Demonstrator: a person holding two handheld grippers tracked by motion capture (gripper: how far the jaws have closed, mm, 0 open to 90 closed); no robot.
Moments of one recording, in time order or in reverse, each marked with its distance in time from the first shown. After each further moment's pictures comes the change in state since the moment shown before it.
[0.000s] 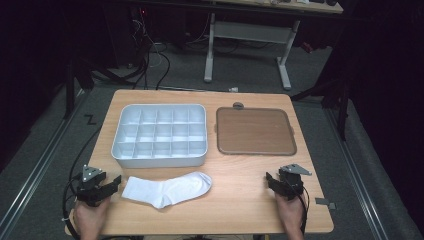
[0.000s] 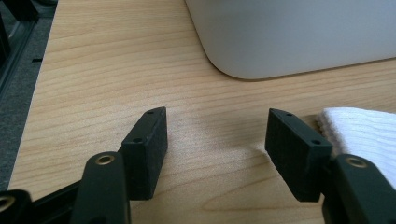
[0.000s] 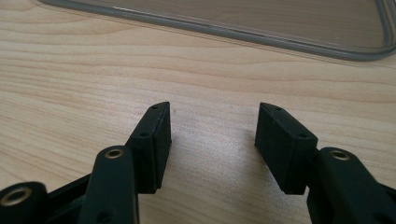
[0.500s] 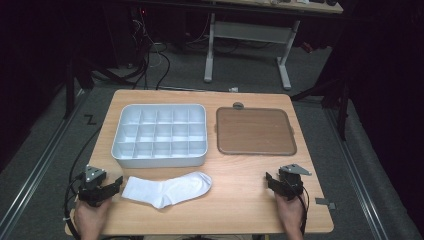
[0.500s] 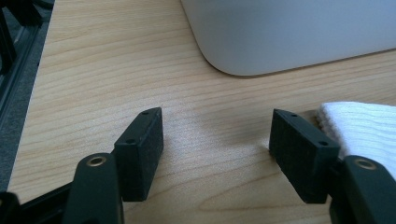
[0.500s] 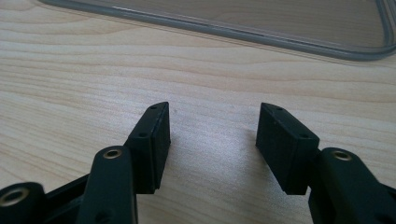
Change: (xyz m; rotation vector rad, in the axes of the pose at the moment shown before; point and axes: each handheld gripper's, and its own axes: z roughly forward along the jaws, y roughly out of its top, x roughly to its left) left arm -0.002 -0.003 0.001 0.009 -0.003 0.035; right arm 0.001 0.000 0.000 0.000 -0.001 0.000
